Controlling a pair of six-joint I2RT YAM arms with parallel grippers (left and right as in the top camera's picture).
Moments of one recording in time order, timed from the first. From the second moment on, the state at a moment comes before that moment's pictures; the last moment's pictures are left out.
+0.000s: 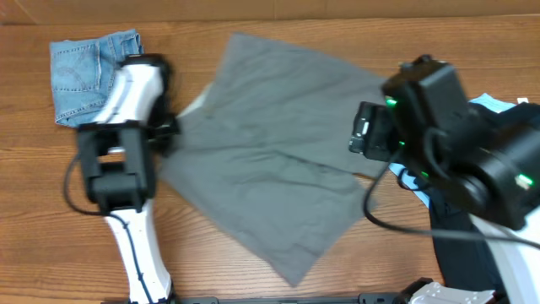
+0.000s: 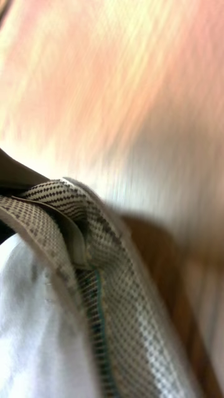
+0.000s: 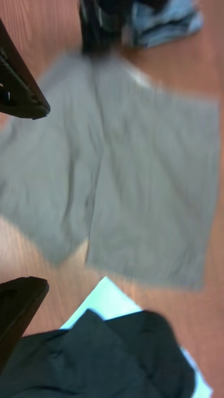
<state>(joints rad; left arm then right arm) 0.07 2.33 1.85 -1.40 -0.20 -0.37 0.58 1.45 2.05 -1.63 0.27 0.69</state>
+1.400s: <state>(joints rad) 0.21 1.71 1.85 -1.45 0.03 -0.23 0.22 1.80 1.07 -0.89 -0.03 0.46</state>
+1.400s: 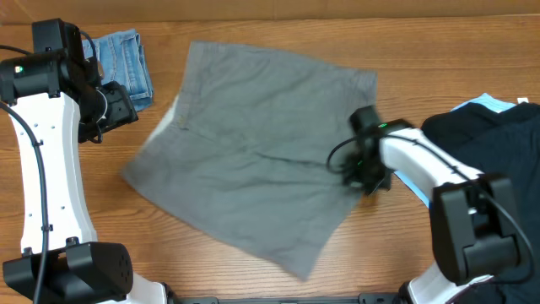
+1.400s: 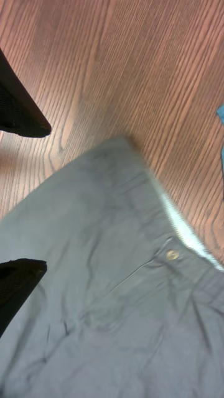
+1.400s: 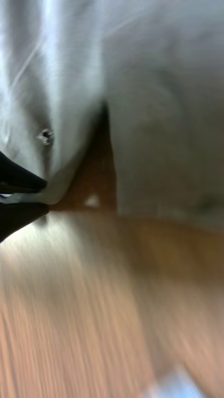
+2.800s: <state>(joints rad) 0.24 1.65 0.91 -0.82 0.01 -0.45 0.07 1.24 1.12 -1.30 -0.26 0.44</state>
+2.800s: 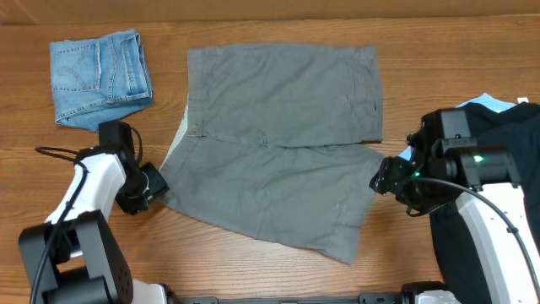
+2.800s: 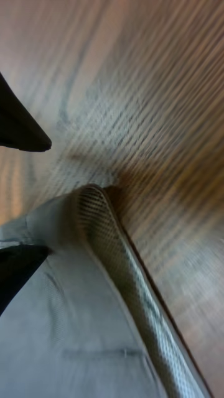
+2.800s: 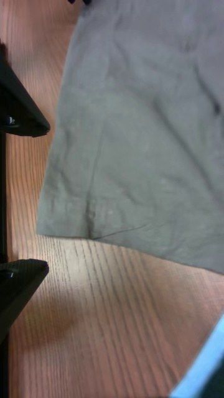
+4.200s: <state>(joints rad) 0.24 1.70 0.91 -0.78 0.11 -0.36 0.39 1.39 0.51 -0.81 -0.48 0.91</state>
